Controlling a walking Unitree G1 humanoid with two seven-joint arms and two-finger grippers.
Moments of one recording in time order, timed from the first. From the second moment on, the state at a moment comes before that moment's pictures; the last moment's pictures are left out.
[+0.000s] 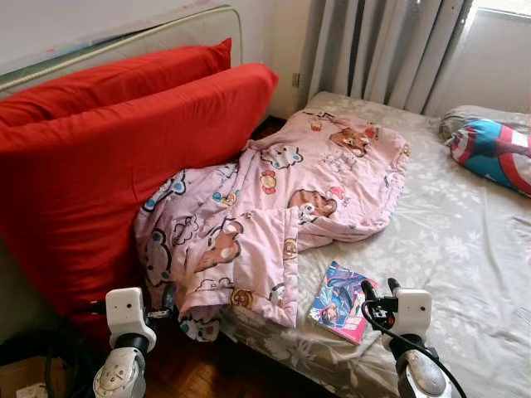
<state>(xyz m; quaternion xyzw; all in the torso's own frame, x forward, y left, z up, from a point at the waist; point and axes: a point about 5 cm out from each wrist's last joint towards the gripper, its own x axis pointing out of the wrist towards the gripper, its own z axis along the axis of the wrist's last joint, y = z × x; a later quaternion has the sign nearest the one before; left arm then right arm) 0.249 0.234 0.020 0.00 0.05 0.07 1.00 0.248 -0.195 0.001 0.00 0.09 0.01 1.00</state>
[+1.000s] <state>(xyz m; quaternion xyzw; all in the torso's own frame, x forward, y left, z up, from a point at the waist) 0.260 0.229 0.027 0.00 0.06 0.05 1.00 0.258 -0.192 0.003 0.04 0.09 -0.02 0.99</state>
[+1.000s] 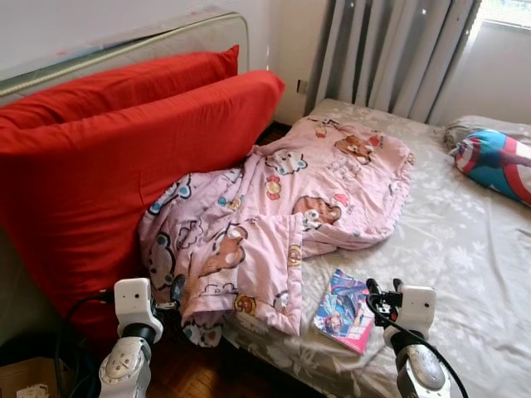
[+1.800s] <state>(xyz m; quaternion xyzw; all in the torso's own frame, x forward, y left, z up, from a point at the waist) 0.264 0.220 0.034 0.00 0.04 0.03 1.00 0.260 -0.197 0.003 0.03 0.10 -0.05 0.99</state>
